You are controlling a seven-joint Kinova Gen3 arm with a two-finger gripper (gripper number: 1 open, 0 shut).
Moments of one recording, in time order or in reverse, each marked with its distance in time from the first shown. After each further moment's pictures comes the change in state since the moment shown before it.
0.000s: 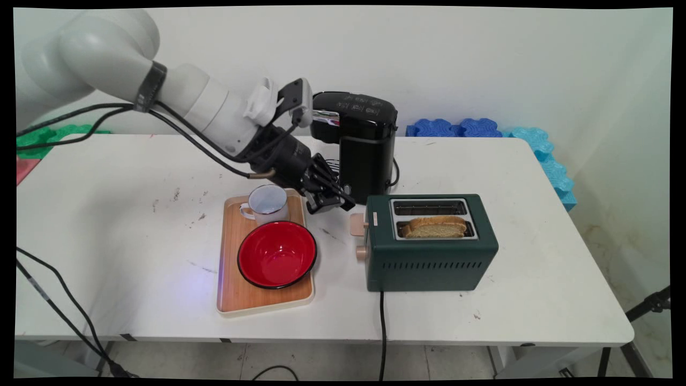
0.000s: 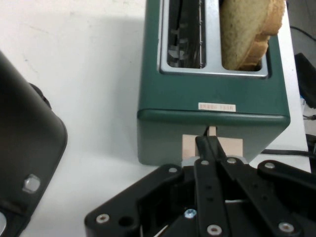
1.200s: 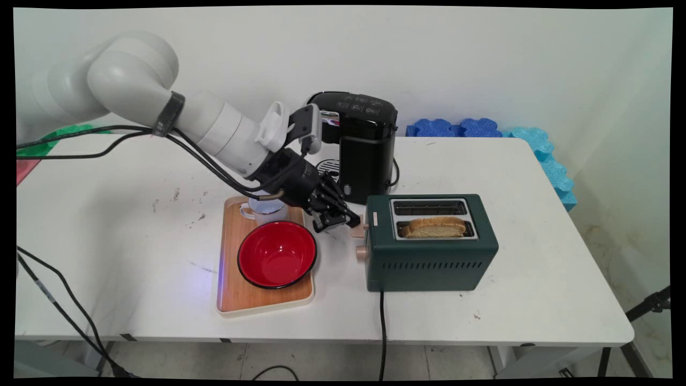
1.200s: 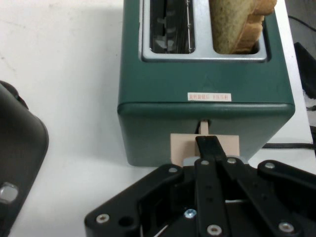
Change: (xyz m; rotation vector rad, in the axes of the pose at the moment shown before) arm -0.015 0.005 0.030 -0.019 -0.006 0.039
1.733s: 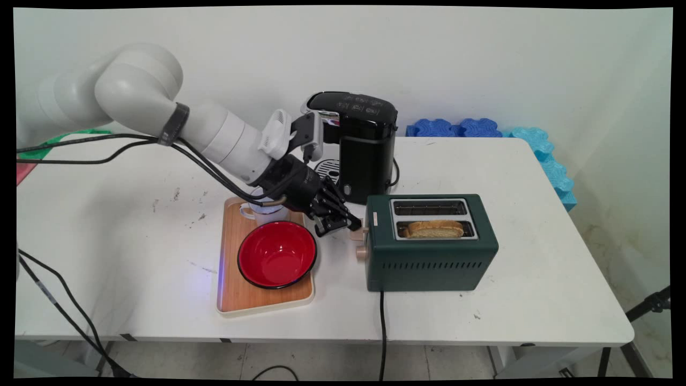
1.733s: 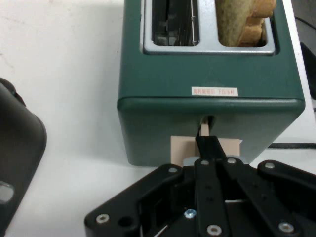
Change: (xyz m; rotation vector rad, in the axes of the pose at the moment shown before) arm -0.008 0.000 0.010 0.006 0.006 -0.003
